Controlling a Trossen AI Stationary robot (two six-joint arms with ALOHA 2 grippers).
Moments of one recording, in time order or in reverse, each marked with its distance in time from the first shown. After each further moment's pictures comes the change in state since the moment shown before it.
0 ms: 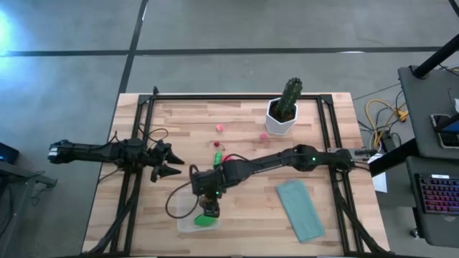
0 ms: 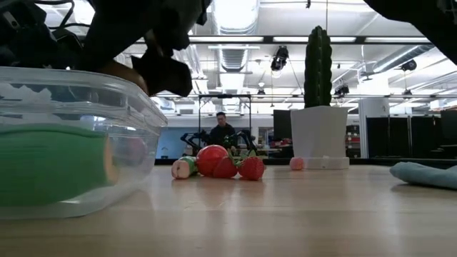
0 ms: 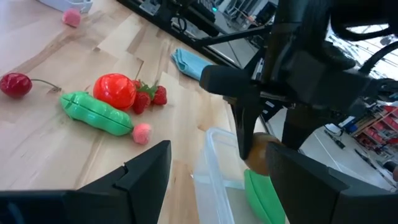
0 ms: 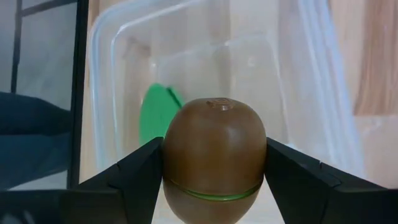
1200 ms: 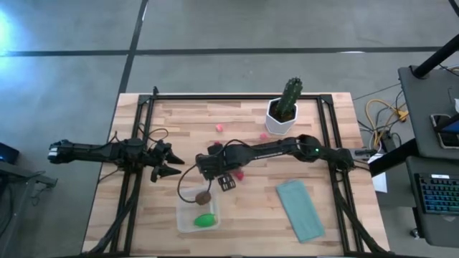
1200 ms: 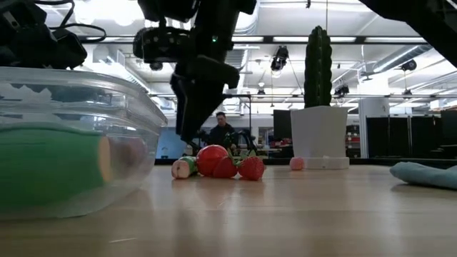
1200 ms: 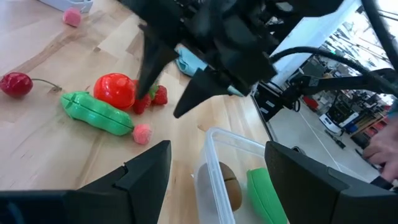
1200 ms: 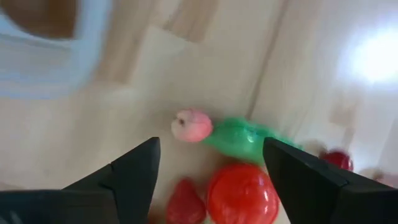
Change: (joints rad) left arm 0.000 0.003 -0.001 0.003 -0.001 0.000; right arm -0.107 -0.078 -0.177 -0.146 0.367 -0.646
